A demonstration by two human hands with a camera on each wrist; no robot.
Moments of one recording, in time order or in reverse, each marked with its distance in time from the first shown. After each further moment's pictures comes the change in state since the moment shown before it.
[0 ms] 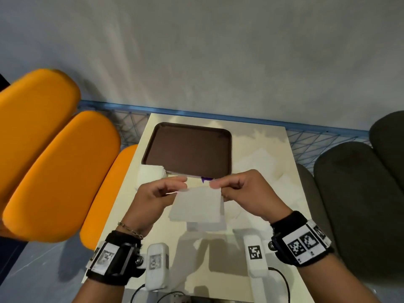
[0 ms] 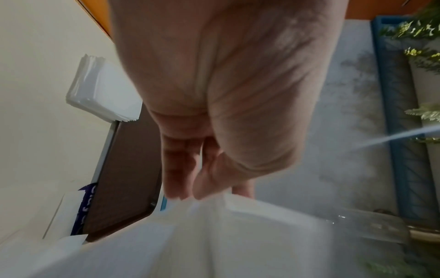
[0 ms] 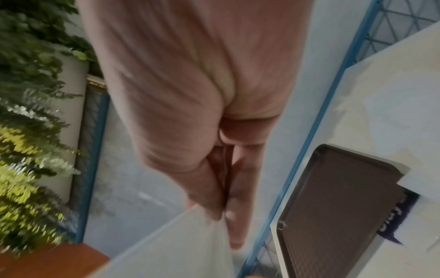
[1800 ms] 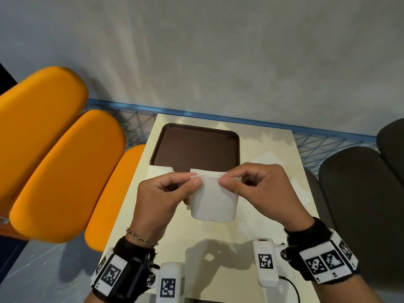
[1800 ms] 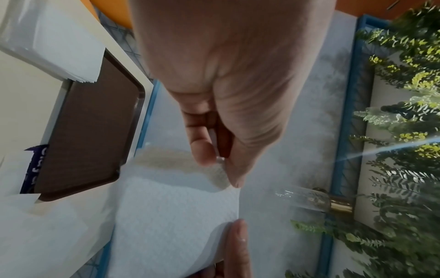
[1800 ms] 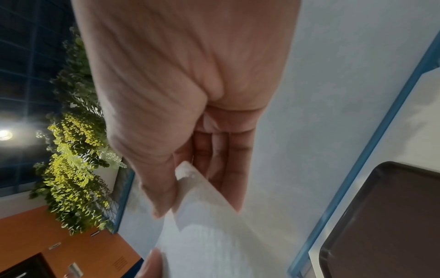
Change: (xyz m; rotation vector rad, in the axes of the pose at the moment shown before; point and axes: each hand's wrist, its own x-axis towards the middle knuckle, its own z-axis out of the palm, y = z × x) left_hand -0.022 0.043 0.000 -0.145 0.205 0.181; right_hand -0.015 -0.057 0.021 -0.070 0.157 -0.262
